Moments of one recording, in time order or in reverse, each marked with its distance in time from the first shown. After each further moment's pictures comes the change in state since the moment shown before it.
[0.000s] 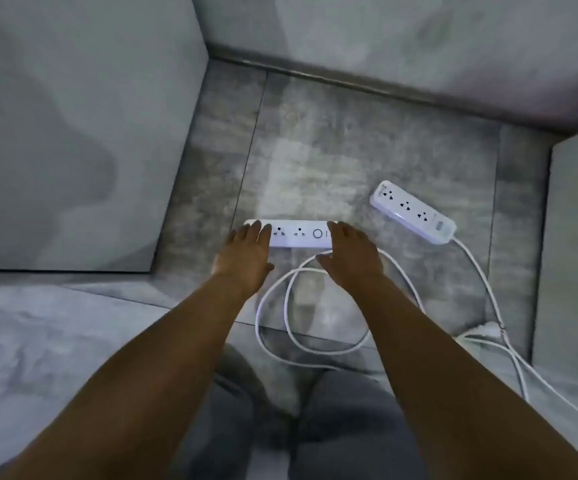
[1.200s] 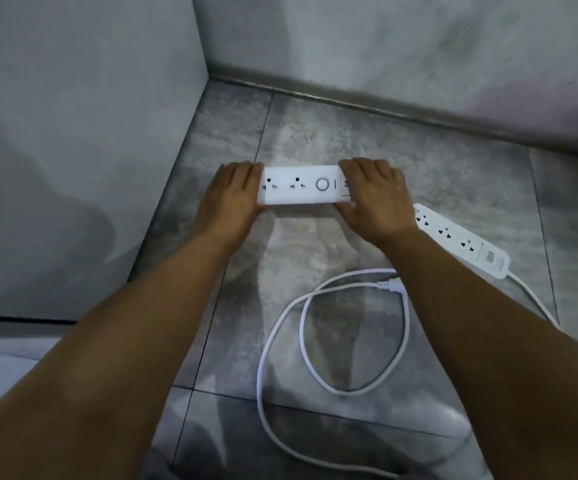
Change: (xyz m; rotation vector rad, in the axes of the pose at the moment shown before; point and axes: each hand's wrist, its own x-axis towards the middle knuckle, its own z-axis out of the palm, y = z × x) left_hand 0.137 -0.079 0.018 0.028 0.627 0.132; right_hand 0.136 0.010 -0.007 -0.235 0.650 -0.287
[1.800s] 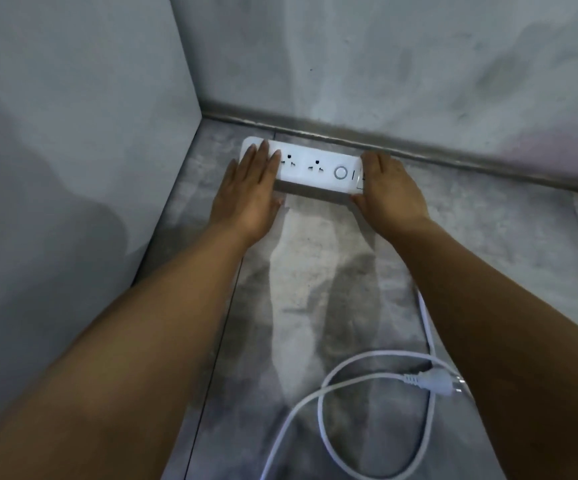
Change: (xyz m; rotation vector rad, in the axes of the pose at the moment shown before) left_hand 0.132 -0.032 0.036 -0.050 -0.076 -0.080; right_hand 0.130 0.041 0.038 0.047 -0.049 0.142
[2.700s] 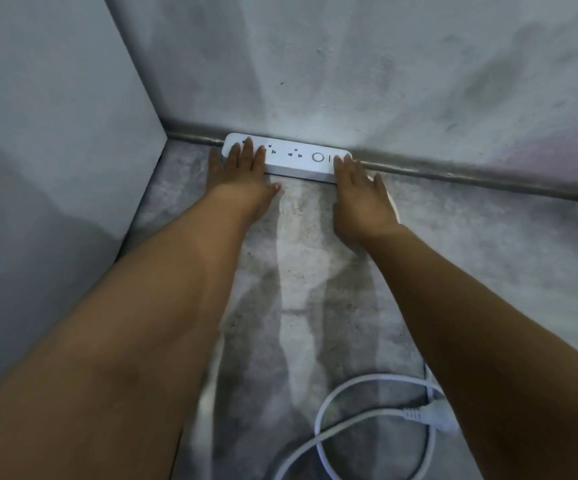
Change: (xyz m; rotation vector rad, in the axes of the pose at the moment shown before) left_hand 0.099 0.007 0.009 0.259 -0.375 -0.138; right_hand 0.048 0.016 0.048 0.005 -0.153 0.059
